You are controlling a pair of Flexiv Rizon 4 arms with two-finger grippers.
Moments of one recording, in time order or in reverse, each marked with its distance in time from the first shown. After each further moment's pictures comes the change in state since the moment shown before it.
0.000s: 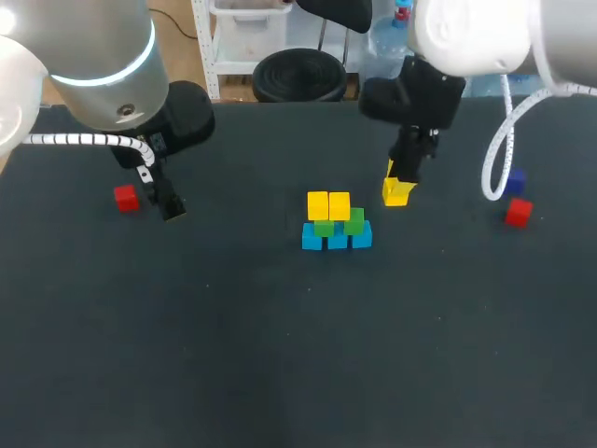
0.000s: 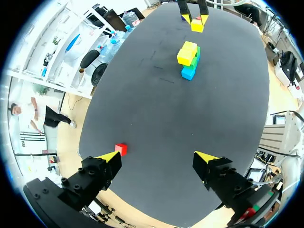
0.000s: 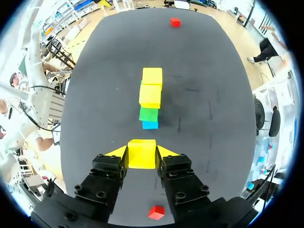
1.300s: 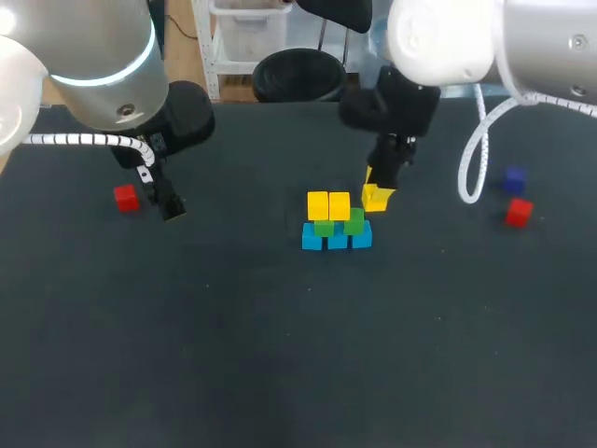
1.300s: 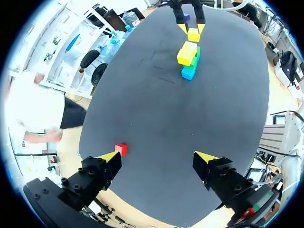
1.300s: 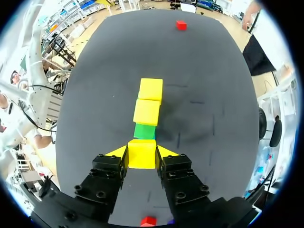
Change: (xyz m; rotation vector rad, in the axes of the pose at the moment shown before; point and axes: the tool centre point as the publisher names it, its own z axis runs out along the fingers) left arm 0.000 0.000 0.000 0.000 0.000 0.000; right arm -0.022 -0.013 0.021 -0.015 -0.010 -0.052
